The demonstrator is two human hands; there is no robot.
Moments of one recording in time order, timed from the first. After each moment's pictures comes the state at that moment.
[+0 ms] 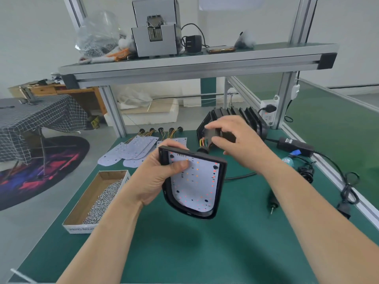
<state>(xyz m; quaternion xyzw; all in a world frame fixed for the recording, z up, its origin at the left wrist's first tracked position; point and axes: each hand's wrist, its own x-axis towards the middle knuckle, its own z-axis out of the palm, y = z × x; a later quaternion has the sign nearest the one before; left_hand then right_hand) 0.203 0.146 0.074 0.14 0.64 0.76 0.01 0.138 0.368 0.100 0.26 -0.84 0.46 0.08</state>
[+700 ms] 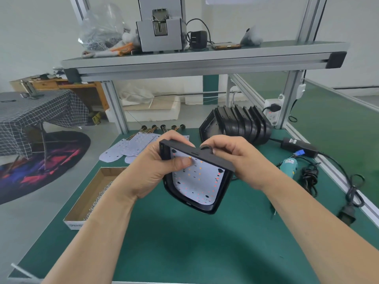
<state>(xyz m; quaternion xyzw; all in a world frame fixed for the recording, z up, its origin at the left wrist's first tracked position) 0.205 0.134 0.089 0.23 0.68 0.69 -0.01 0.162 0.355 0.088 0.37 -0.74 0.56 -0.04</state>
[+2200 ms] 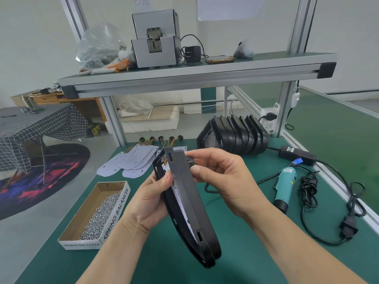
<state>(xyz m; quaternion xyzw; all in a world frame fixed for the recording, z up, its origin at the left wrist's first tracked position) 0.197 0.143 0.043 0.16 0.45 0.87 0.07 0.187 0.328 0.083 0.31 -0.54 0.78 -0.05</state>
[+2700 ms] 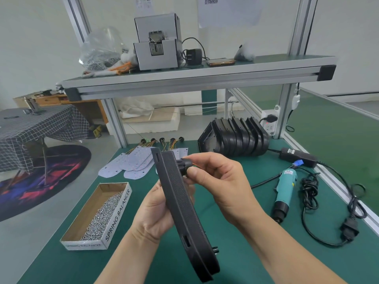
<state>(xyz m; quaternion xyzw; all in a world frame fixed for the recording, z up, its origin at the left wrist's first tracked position) 0.215 0.161 0.046 0.10 0.32 0.93 0.16 0.198 0.316 0.078 0.29 -0.54 0.79 0.00</state>
